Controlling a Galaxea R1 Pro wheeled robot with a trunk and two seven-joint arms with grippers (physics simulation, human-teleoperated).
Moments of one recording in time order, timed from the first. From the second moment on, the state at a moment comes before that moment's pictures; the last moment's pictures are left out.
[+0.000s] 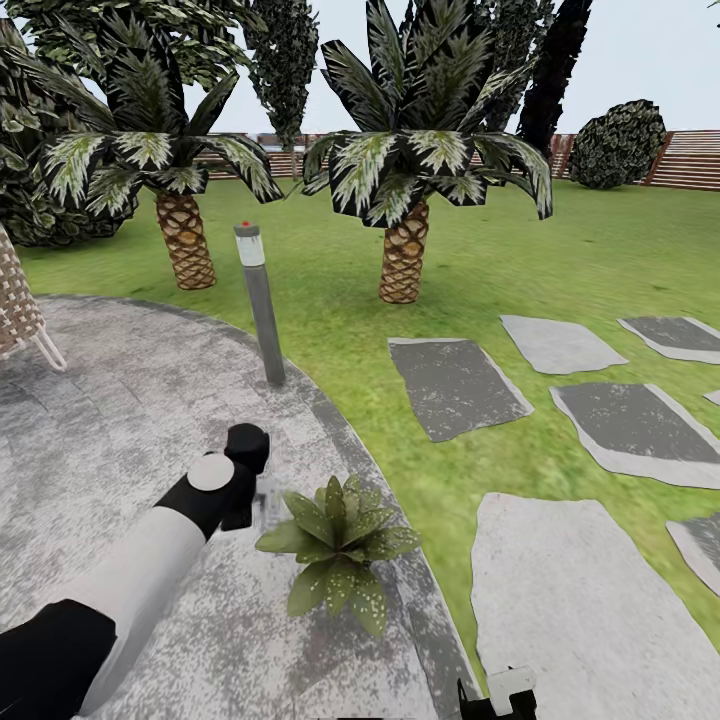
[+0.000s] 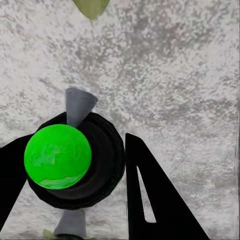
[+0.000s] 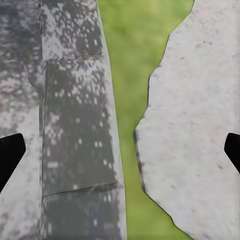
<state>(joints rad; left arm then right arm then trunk) -0.96 0.02 -0.38 -0.80 -1.58 0.58 -1.56 -0.41 0.02 0.14 -0.03 0.16 -0.59 -0.23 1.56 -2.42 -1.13</state>
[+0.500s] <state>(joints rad) -0.88 0.02 -0.32 -0.69 -1.38 0.59 -1.48 -0.41 0.02 0.14 -0.02 0.16 -0.59 -0.23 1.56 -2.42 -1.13</state>
